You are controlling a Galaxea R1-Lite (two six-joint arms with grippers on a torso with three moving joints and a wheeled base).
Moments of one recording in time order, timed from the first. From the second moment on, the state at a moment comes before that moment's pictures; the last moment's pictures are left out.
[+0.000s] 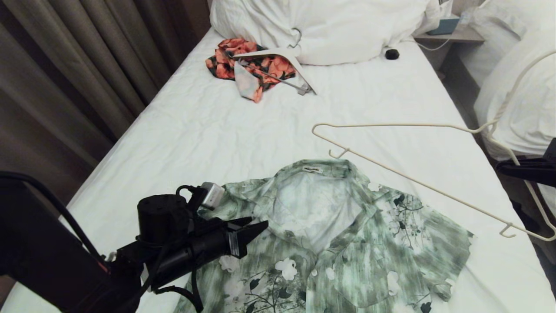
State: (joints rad) left arm -0.48 1.86 -0.39 -1.17 -0.24 -0.22; right arm -0.34 1.59 -1.27 0.73 1.52 -1.15
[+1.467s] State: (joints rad) left arm -0.47 2.02 -0.56 -1.21 -0.24 -0.22; right arm -0.33 1.61 -1.29 0.73 1.52 -1.15
